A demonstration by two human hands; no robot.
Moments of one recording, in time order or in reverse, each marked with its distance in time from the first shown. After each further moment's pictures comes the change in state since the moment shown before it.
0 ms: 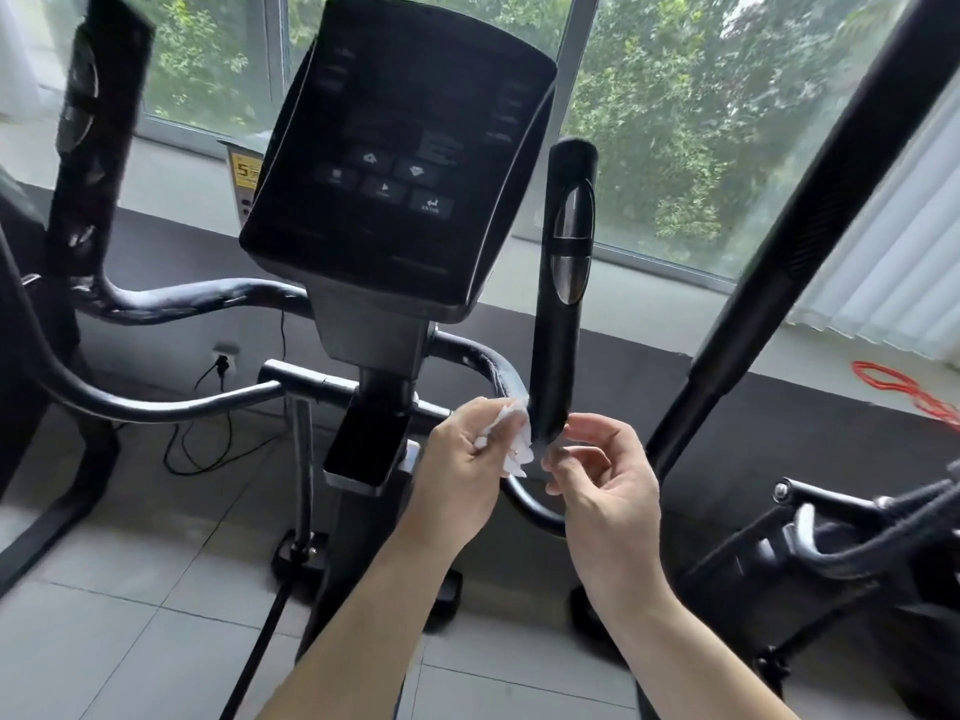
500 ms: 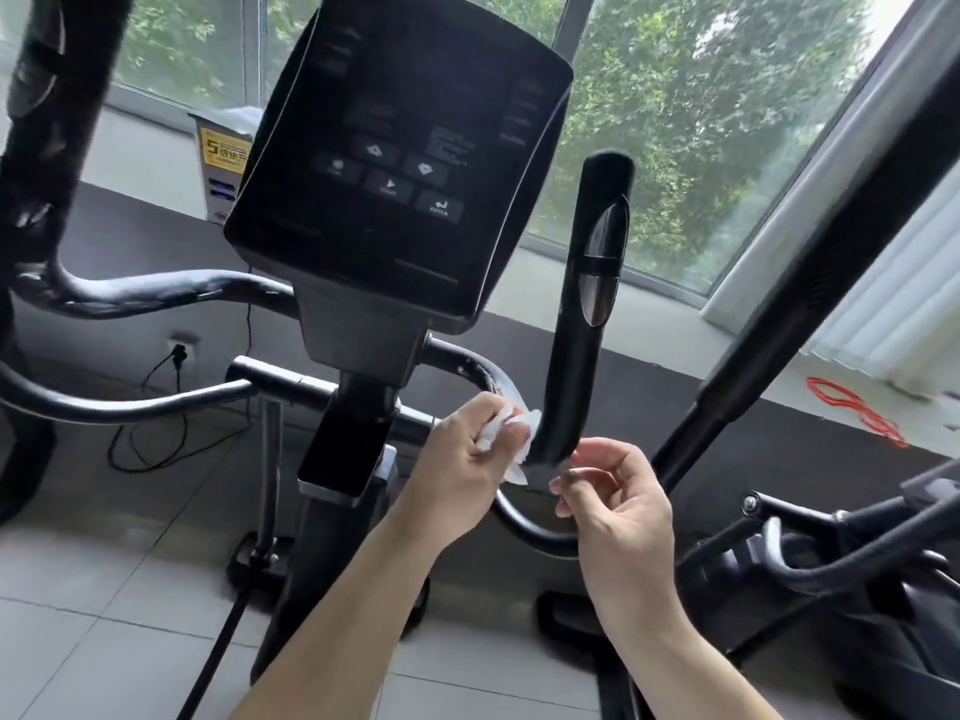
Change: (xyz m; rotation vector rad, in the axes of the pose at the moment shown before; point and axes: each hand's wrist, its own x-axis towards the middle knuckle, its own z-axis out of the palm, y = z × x) left_hand 0.026 -0.014 -0.012 0.110 -0.138 0.040; right_hand 0.009 0.003 0.002 -0.077 0.036 0.014
